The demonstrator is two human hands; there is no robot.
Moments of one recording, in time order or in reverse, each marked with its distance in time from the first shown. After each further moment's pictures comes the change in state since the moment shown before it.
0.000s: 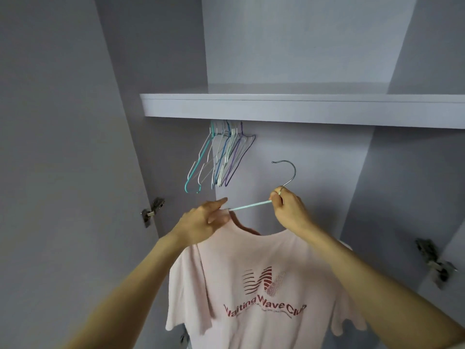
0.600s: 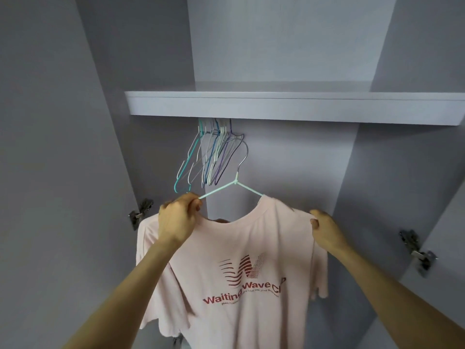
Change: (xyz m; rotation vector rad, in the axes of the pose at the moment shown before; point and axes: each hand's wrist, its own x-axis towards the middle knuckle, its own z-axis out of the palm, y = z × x) left_hand 0.004 -0.010 0.003 0.030 0.514 -0.005; right_hand -0.030 0.107 -0.024 -0.199 0.037 0.277
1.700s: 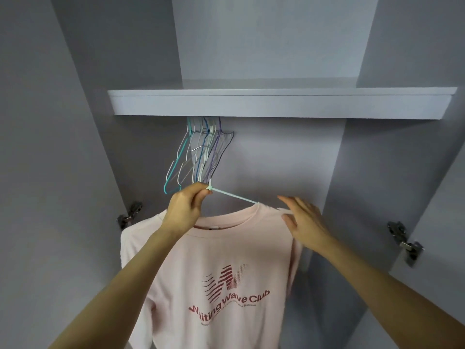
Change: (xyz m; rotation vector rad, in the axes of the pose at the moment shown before) left_hand 0.016 0.024 0.003 -0.282 -0.117 0.173; right_hand -0.009 -0.022 -0.001 -0.208 0.035 -0.415
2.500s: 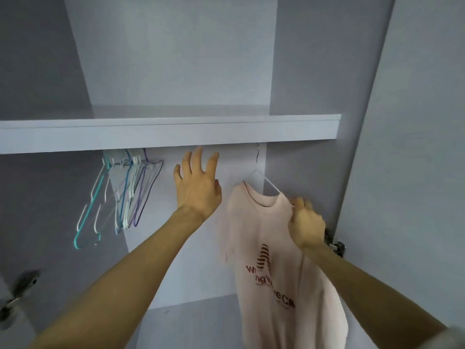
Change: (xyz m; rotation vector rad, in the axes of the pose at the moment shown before) left_hand 0.104 0.106 0.100 0.415 -0.006 0.290; right_hand -0.014 0.052 -0.068 -0.306 0.254 0.700
